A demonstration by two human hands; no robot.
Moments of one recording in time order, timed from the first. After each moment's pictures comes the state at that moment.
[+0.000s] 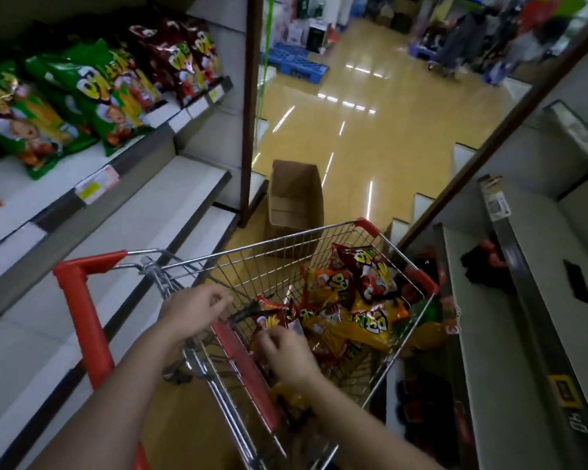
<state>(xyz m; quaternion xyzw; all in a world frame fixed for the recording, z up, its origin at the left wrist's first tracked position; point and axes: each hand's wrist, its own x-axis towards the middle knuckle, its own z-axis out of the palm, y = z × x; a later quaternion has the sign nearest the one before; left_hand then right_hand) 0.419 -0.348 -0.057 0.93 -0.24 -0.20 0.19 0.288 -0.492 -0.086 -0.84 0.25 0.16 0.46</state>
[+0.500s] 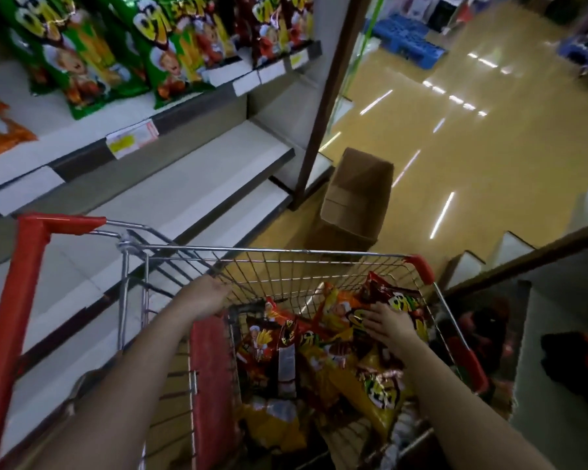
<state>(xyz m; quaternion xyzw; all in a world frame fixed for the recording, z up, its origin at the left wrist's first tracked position) 0.464 -0.398 -0.095 0.87 0.10 -0.34 0.36 0.405 -0.732 -0.144 -0.63 0.49 0.13 0.58</state>
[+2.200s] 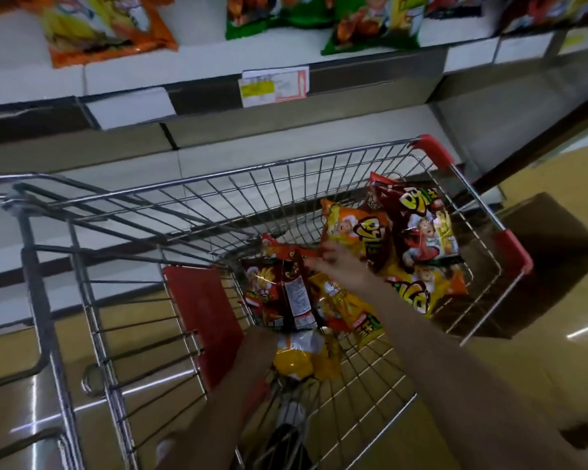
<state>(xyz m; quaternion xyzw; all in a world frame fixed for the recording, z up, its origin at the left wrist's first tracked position) 0.469 -0.434 -0.258 0.62 0.50 -0.20 0.57 0.661 -0.533 -0.235 -0.80 -0.06 0.47 0.37</state>
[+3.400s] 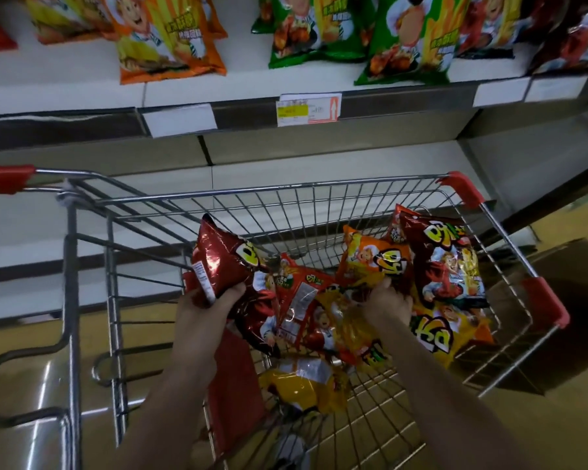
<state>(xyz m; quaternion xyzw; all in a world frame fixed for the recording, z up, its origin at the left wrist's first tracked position) 0.464 -0.381 -0.170 0.47 0.55 0.15 0.67 0.650 -0.550 -0.226 -0.93 0.00 0.31 0.17</state>
